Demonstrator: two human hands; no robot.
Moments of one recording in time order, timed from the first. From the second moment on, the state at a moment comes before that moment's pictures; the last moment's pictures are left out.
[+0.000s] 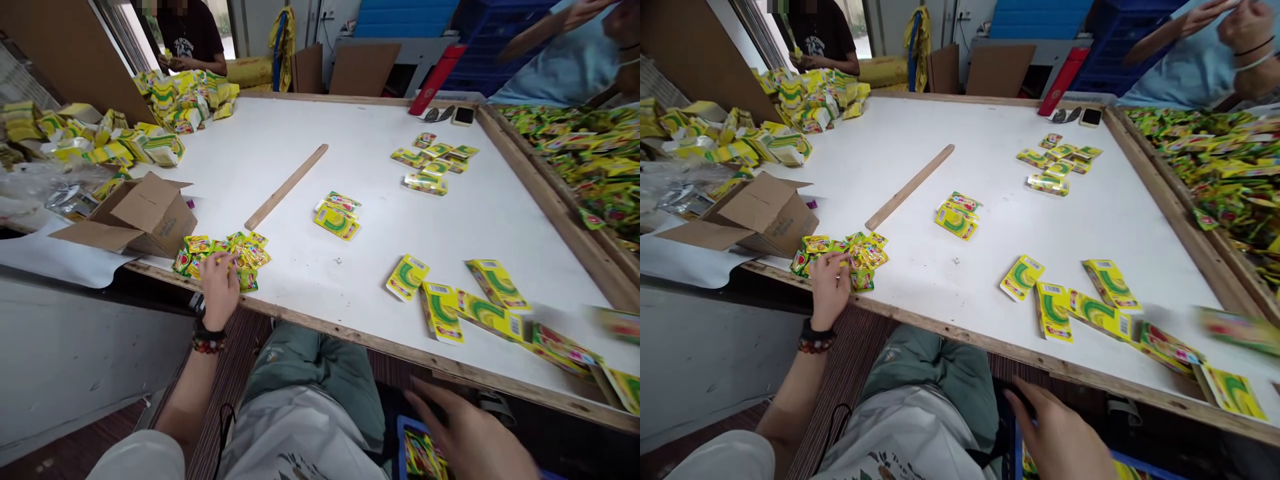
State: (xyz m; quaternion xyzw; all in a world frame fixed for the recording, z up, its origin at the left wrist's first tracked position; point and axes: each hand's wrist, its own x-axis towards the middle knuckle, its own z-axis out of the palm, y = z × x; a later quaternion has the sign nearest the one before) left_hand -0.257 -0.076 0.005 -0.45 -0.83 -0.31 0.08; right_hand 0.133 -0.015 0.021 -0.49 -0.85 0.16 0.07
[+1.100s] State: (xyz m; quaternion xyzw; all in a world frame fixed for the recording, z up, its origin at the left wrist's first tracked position) left_hand -0.210 0.029 0.006 -0.61 -0.63 -0.33 -0.35; right_hand -0.021 0.041 -0.006 -0.42 -0.35 0.76 0.36
